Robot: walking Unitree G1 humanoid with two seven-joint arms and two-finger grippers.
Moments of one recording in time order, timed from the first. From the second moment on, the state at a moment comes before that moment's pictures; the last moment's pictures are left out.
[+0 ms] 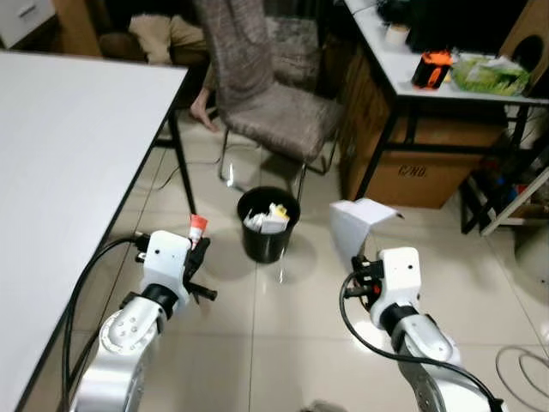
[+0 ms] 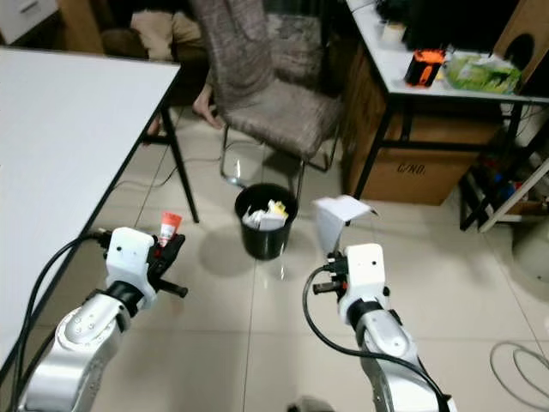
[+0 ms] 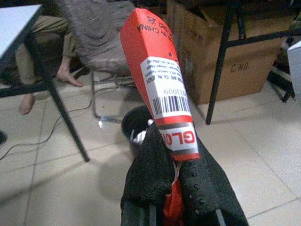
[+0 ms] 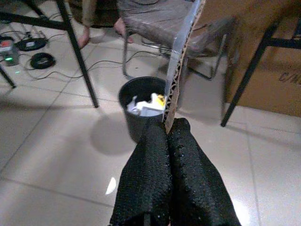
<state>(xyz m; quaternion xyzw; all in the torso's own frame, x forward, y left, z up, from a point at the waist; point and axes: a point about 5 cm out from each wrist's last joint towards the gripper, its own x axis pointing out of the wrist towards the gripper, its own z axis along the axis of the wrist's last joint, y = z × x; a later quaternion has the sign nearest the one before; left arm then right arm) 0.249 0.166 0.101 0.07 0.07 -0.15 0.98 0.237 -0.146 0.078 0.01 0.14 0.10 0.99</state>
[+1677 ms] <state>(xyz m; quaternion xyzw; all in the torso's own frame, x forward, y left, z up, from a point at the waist) 0.252 0.160 0.098 0.07 0.07 -0.17 0.98 0.242 -0.144 0.063 -0.01 0.17 0.13 0.98</state>
